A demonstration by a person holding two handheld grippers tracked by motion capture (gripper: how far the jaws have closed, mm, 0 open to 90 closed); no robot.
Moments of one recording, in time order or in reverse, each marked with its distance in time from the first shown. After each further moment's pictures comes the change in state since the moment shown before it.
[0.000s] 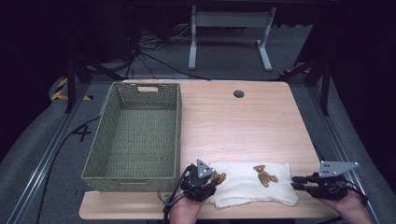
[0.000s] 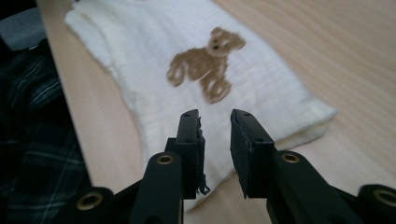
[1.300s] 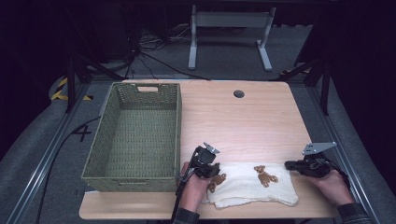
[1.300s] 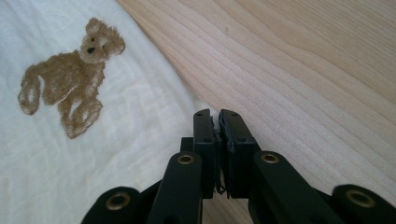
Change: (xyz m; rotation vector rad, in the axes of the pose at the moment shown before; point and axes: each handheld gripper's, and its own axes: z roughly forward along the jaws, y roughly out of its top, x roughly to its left) left arm 0.033 0.029 0.063 0.140 0.091 -0.016; right arm -0.057 0.012 0.041 0.117 -0.121 0.102
